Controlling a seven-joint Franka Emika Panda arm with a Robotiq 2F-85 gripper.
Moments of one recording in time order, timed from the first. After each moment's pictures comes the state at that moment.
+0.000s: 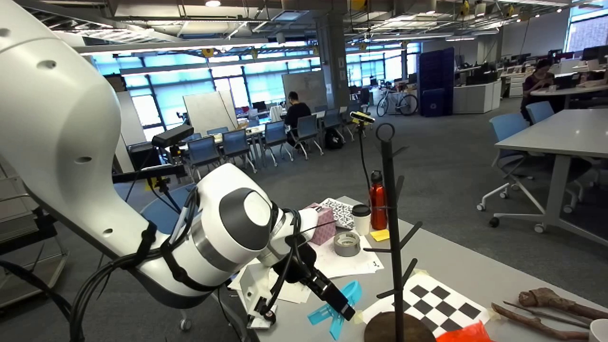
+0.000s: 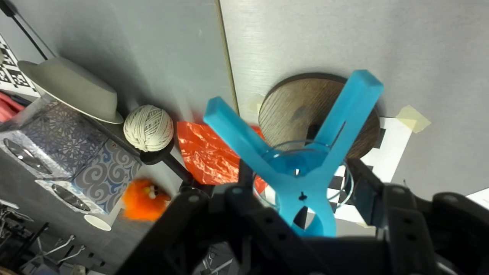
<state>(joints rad) 0.10 0.04 -0.33 -2.52 -1.29 2.93 1.08</state>
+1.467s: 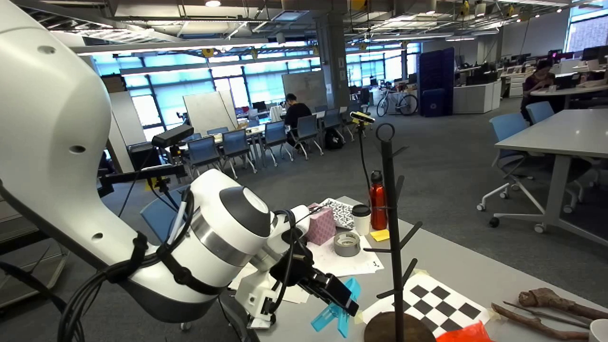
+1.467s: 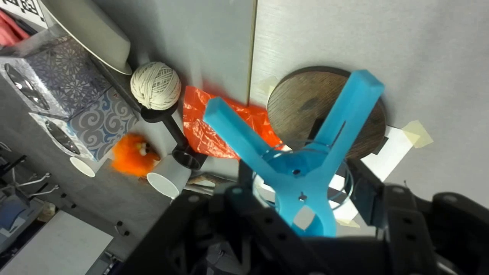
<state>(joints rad) 0.09 0.02 -0.35 -2.51 -1.59 2.94 1.13</state>
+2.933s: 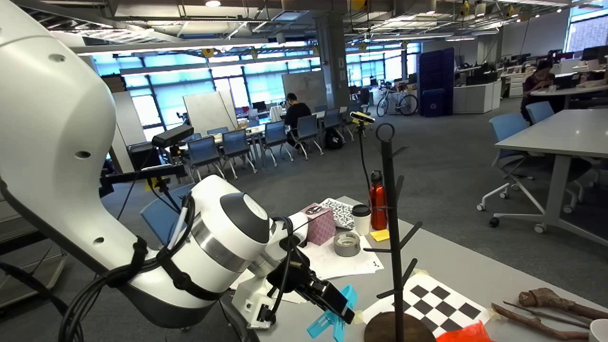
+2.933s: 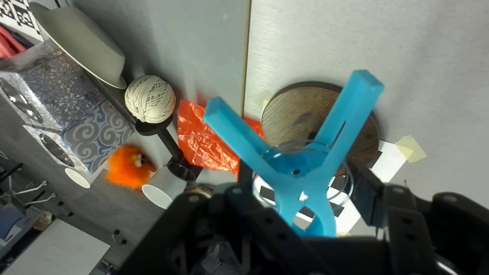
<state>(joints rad) 0.09 0.04 -0.35 -2.52 -1.60 2.93 1.15</state>
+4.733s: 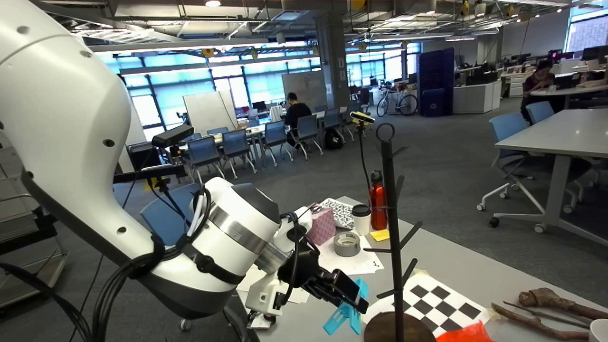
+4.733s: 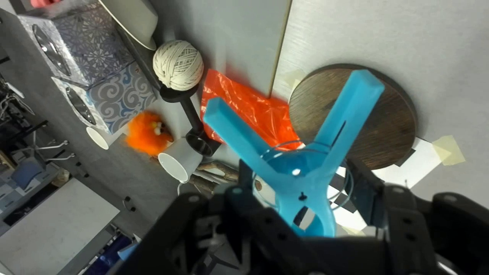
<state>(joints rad) 0.10 0.07 -0.32 -2.46 -1.76 2.85 1.21</state>
